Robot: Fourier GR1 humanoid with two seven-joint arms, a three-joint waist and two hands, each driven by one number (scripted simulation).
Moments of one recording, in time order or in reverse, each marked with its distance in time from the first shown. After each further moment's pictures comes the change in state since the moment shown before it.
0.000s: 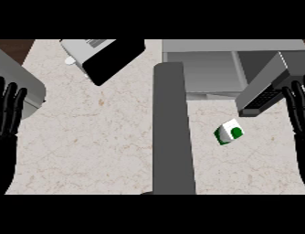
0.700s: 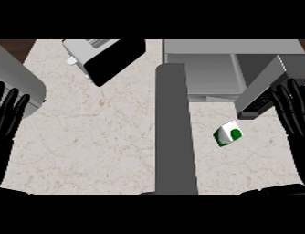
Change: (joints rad) left arm 0.022 0.044 0.107 0.048 0.357 -0.200 0.044; right arm 0.002 -0.036 -0.008 0.028 -0.113 0.157 -0.033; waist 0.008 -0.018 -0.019
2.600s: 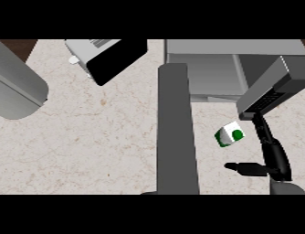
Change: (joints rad) left arm 0.403 0.016 0.391 -0.244 0.481 -0.338 0.122; right arm -0.128 0.003 -0.180 1.102 0.291 -0.095 -0.649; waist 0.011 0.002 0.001
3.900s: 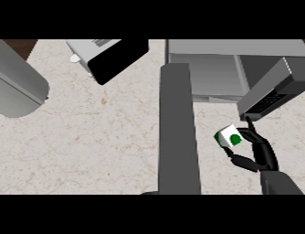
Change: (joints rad) left arm 0.036 -0.044 0.053 0.001 0.078 -0.110 0.047; right arm -0.331 -0.056 -0.114 0.757 0.032 0.033 -0.412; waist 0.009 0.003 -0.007
